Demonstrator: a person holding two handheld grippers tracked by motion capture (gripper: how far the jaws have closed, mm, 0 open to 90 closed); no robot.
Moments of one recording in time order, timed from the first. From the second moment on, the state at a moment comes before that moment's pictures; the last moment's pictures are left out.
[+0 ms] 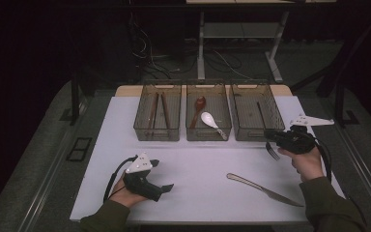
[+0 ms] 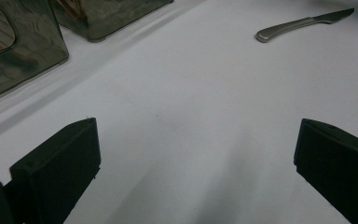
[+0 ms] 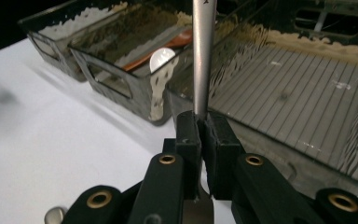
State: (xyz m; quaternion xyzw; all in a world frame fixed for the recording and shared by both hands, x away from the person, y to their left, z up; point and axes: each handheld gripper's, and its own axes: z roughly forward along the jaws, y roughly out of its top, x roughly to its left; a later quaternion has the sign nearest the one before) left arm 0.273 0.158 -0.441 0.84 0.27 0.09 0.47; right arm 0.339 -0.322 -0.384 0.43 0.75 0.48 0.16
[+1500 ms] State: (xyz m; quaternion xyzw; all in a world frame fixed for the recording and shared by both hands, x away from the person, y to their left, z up) left arm 0.275 0.156 -0.442 0.84 0.26 0.08 0.47; right arm 0.414 -0.321 -0.347 0.46 0.72 0.48 0.22
